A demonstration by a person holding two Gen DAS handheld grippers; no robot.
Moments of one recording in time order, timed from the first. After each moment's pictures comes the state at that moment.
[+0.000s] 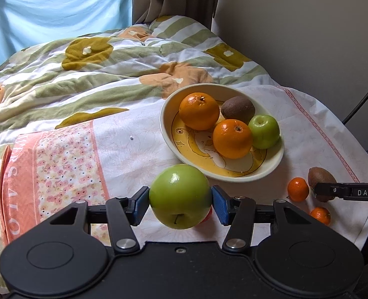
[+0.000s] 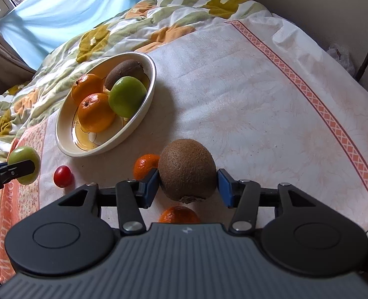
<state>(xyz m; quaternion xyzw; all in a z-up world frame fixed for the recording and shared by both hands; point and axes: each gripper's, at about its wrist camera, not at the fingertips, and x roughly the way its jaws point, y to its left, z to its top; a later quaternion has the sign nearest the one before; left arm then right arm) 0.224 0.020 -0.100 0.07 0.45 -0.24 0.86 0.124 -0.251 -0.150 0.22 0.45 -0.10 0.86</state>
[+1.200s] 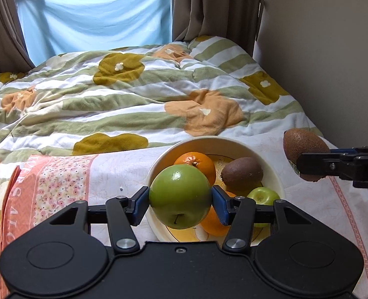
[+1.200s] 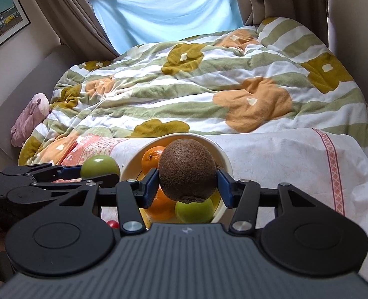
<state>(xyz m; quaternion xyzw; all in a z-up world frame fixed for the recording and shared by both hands) 0.270 -0.067 -0.082 0.05 0.43 -0.12 0.89 0.265 -0.268 -0.066 0.13 0.41 0.12 0.90</state>
